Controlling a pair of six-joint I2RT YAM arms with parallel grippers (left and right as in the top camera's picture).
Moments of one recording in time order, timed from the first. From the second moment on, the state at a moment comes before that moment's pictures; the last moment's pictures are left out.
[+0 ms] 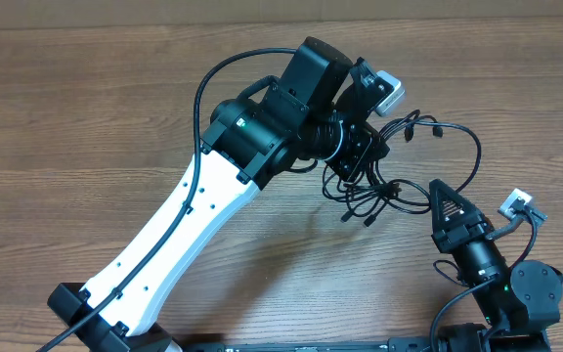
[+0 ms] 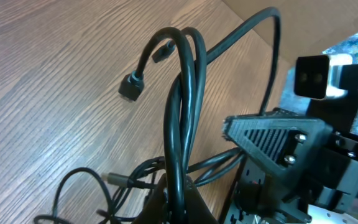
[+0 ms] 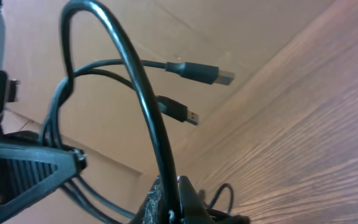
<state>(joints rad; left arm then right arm) -0.71 1.70 1.88 -0.97 0.53 -0.11 0.05 0.28 0.42 -0.20 -0.29 0.97</state>
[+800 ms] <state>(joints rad) -0.71 1.70 1.88 -1.19 0.22 -0.02 0.05 0.28 0.42 0.01 -0.36 1.08</state>
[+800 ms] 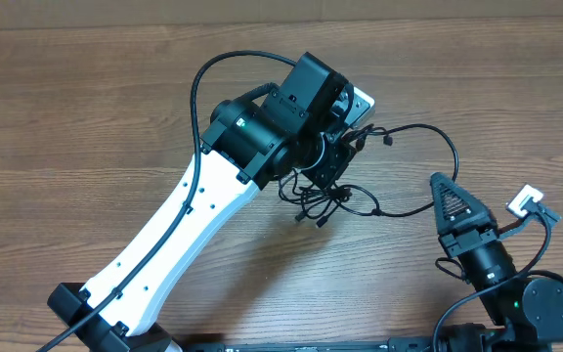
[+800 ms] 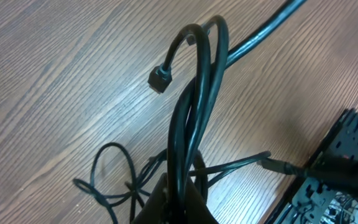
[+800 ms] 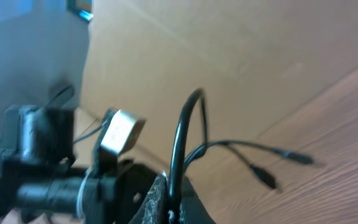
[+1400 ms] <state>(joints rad) -0.71 1.70 1.88 -1.23 0.32 0.18 0.05 0.28 0.42 -0.37 0.12 1.04</state>
